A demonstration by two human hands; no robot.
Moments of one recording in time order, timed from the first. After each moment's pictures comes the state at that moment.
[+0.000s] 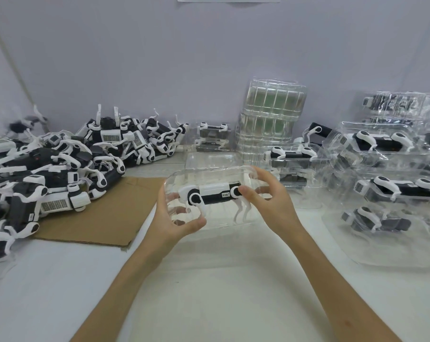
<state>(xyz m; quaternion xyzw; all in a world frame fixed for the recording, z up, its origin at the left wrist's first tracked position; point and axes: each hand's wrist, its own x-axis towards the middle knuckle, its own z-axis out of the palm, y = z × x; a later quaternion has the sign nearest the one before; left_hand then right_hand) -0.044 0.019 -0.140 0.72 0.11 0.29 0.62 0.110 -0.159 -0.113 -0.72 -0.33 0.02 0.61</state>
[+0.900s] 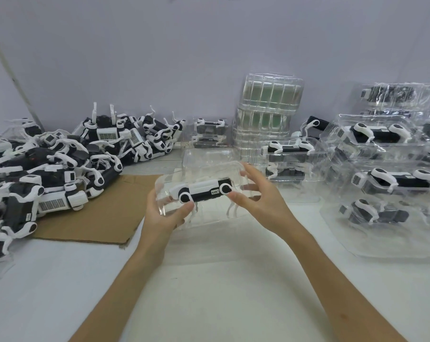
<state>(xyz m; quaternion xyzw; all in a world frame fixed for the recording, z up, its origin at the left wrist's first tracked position) -0.035 0.022 -0.151 0.63 0.17 0.34 0.68 0.107 -0.160 -0.113 -0.74 -0.39 0.07 0.54</state>
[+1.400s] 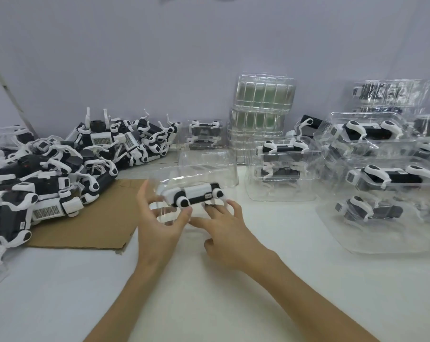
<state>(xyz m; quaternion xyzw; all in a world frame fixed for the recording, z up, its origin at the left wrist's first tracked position) -0.035 0.009 -0.157 0.70 0.16 0.46 0.53 0.050 -0.127 -0.138 -0.83 -0.53 -0.06 0.13</state>
